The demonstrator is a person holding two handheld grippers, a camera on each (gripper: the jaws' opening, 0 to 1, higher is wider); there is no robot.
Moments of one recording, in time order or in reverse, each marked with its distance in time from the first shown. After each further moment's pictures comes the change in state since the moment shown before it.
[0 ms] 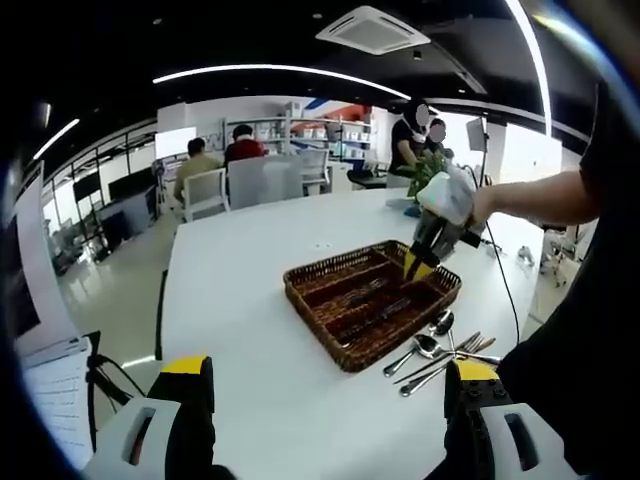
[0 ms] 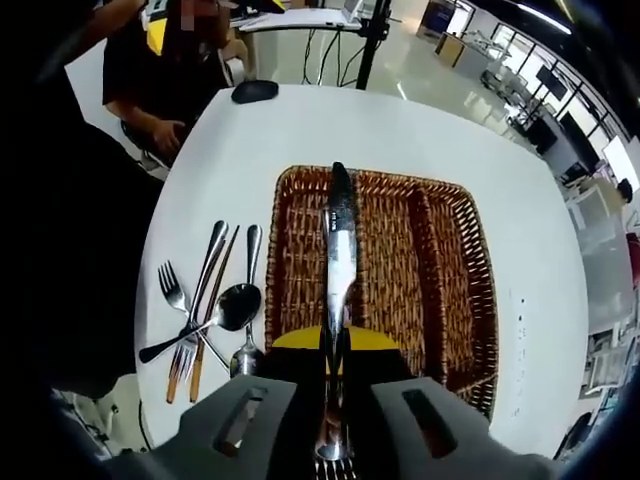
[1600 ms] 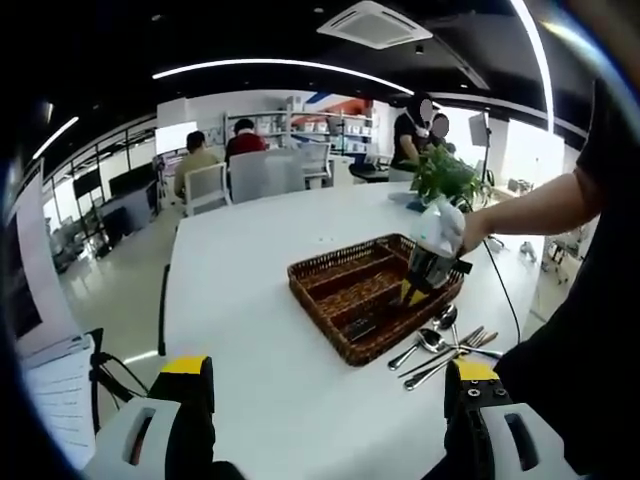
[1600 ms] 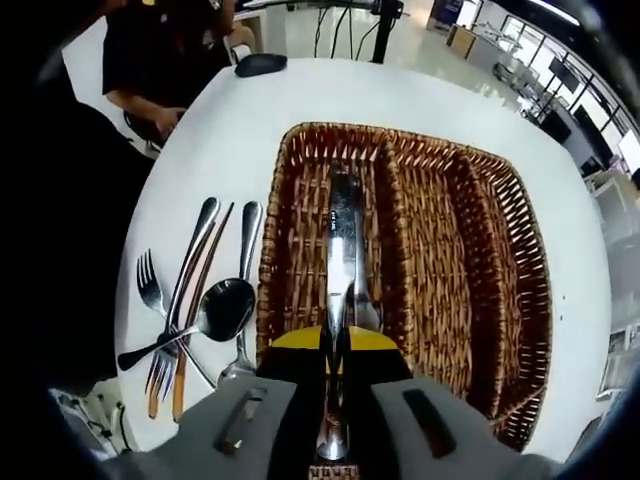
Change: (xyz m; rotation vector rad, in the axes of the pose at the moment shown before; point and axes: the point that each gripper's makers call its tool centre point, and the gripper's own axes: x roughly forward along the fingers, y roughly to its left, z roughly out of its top) left arm 0.001 0.007 -0.003 -0.002 0.031 0.008; right arm 0.062 0.016 -0.020 -0.001 0.021 0.067
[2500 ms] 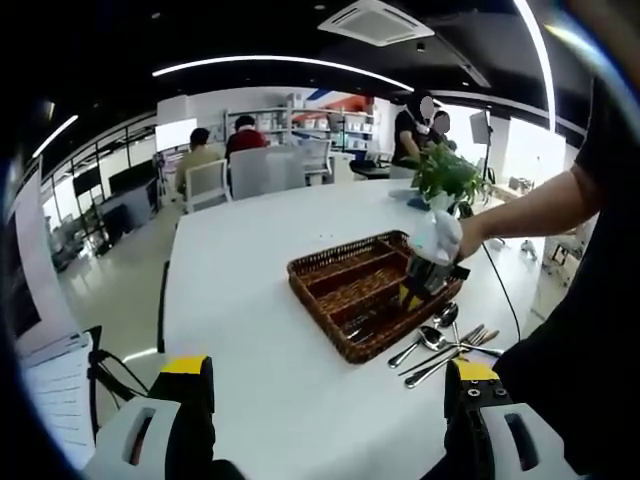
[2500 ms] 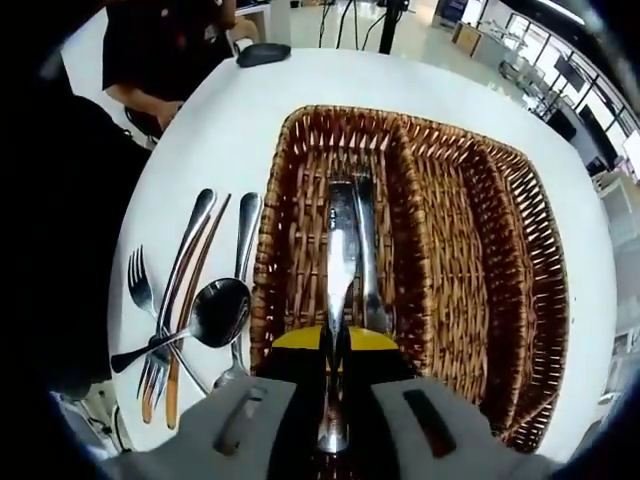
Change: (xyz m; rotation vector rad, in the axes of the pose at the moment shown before) left arm 0.004 0.000 -0.002 -0.004 0.013 0.000; right arm 0.018 0.004 -0.004 0.001 0.017 0.022
